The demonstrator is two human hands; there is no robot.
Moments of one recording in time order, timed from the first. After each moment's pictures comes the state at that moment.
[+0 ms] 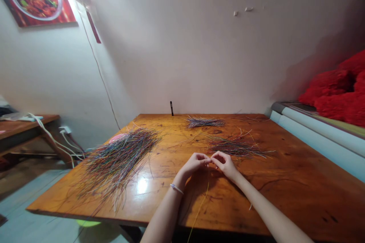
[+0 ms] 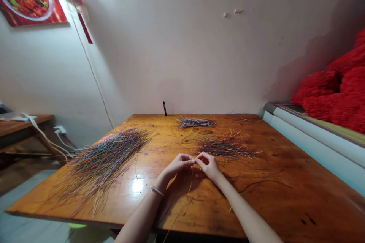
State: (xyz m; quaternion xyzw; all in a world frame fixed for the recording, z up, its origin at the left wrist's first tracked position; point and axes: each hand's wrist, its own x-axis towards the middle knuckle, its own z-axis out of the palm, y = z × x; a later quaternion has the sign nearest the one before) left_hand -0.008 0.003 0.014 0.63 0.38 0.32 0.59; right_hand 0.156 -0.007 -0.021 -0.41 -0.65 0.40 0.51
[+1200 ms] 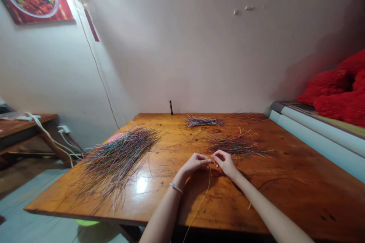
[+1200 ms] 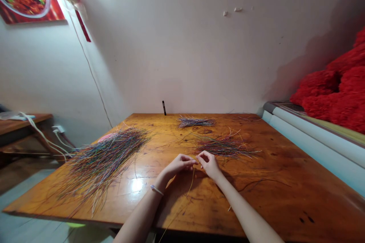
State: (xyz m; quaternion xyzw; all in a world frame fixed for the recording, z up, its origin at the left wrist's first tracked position) left_hand -0.008 0.001 0.014 0.66 0.40 0.28 0.57; right_hand 0.158 0.000 -0.028 -0.43 -0.62 0.38 0.53
